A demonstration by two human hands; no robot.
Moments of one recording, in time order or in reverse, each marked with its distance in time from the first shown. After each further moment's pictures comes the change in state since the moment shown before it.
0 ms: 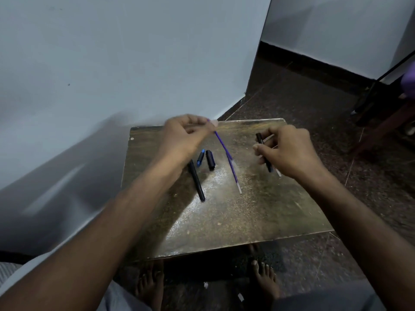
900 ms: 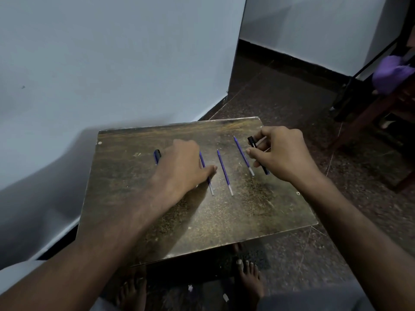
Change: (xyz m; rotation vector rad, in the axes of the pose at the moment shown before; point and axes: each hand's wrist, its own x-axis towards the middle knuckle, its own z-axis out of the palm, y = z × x) left_hand -0.014 -0.014 0.057 1.133 -0.211 0.259; right_hand -0.008 0.038 -0.031 -0.105 0.040 0.003
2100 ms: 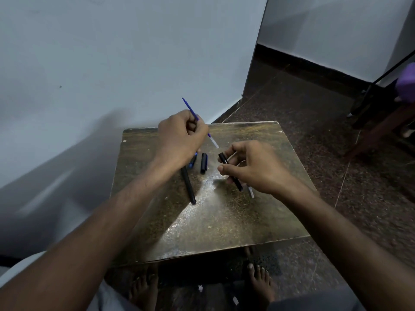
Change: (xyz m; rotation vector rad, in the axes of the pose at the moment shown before) left_hand 0.002 -0.035 -0.043 -0.695 0.317 -0.092; right_hand -0.008 -0.055 0.051 0.287 -0.323 -0.105
